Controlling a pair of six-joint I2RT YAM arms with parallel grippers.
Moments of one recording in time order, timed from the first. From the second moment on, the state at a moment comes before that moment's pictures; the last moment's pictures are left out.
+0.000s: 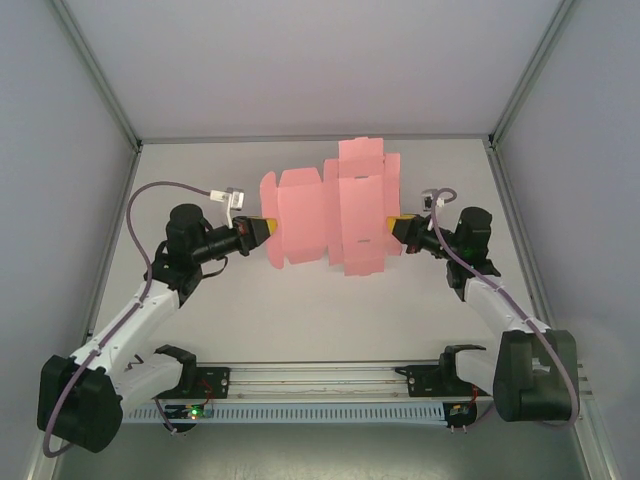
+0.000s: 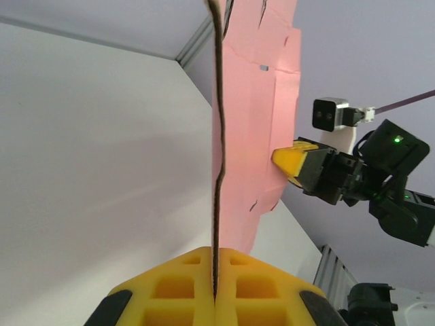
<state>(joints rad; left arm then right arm) -0.26 1.01 0.64 0.15 0.75 -0.55 -0.02 1.14 0.50 0.38 -0.93 0.34</state>
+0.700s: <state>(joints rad) -0.27 0.92 0.86 -0.34 0.24 -0.41 0.21 1.19 1.11 -0.56 -0.84 -0.49</state>
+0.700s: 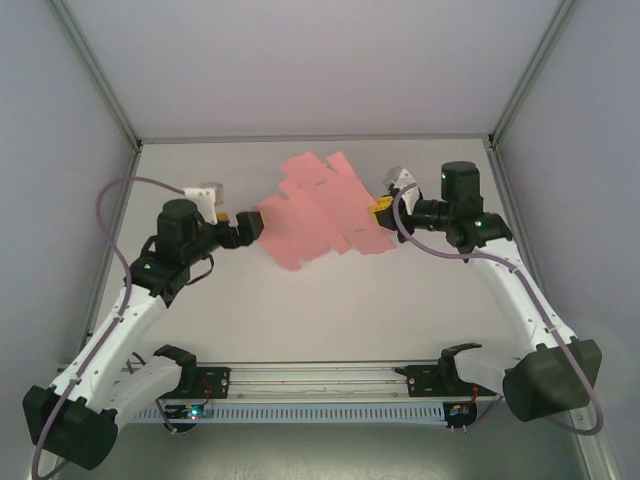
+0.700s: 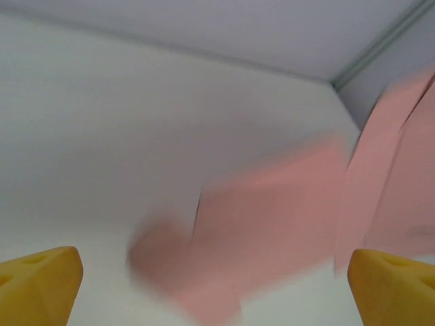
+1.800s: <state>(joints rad) -0.27 1.30 1.01 -0.30 0.57 -0.21 0.41 1.84 1.79 -1.32 -0.48 -1.22</state>
